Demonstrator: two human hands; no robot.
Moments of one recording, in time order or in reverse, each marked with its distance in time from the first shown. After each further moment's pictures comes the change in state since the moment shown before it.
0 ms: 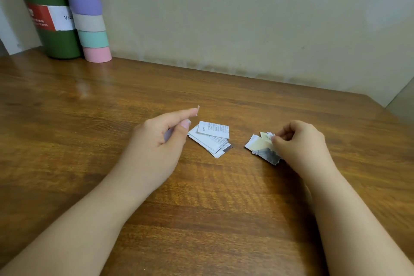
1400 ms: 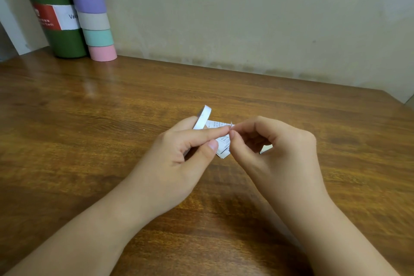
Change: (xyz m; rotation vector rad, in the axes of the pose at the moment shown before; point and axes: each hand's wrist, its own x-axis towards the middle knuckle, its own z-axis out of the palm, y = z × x) left_hand -0.011 0.010 0.008 -0.131 -0.228 0.163; right_hand -0.071 -0.059 0.006 0.303 0.179 -0.674
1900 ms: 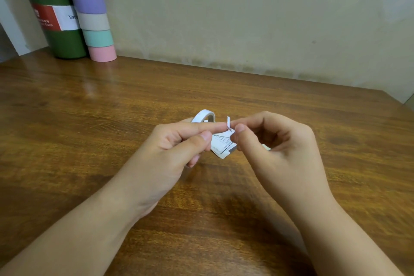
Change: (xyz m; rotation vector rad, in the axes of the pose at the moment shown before) left_hand 0.005 0.001 -0.004 -0.415 -0.024 -0.164; right_hand 0.002 -0.003 -0.004 0.398 -0.061 0.184
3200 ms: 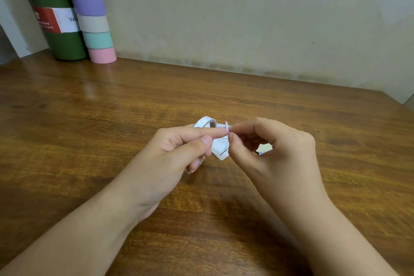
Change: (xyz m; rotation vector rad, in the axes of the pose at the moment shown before) left_hand 0.000 0.001 0.002 -0.031 -0.012 -0.071; right_hand -0.001 0.009 0.002 -0.358 0.066 -0.258
